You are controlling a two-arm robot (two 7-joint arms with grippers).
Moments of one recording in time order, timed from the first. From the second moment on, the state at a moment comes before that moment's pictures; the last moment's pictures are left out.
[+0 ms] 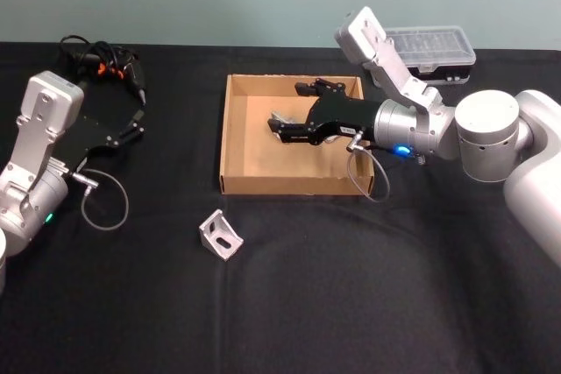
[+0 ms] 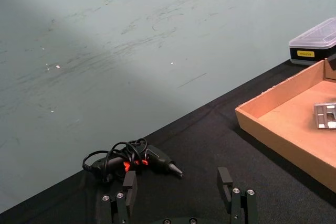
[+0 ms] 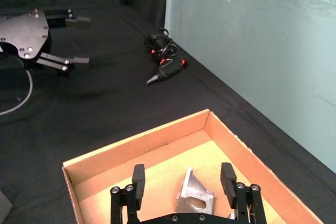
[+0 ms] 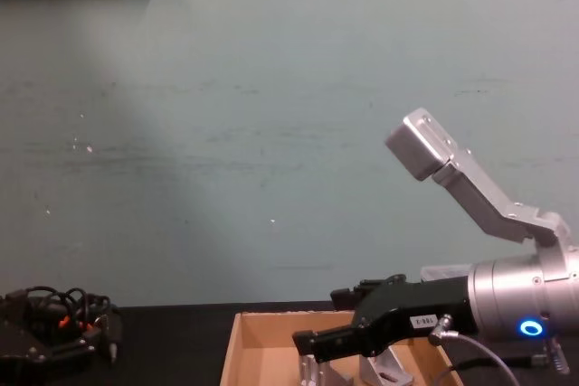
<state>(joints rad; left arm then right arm) -0.20 0.60 0.45 -1.41 -0.25 -0.12 0.03 0.68 0.28 -0.63 -0.99 0.22 0.06 0.64</state>
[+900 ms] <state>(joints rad) -0.20 0.60 0.45 -1.41 -0.25 -0.12 0.03 0.50 0.44 -0.57 -1.46 0.35 0.13 0.64</state>
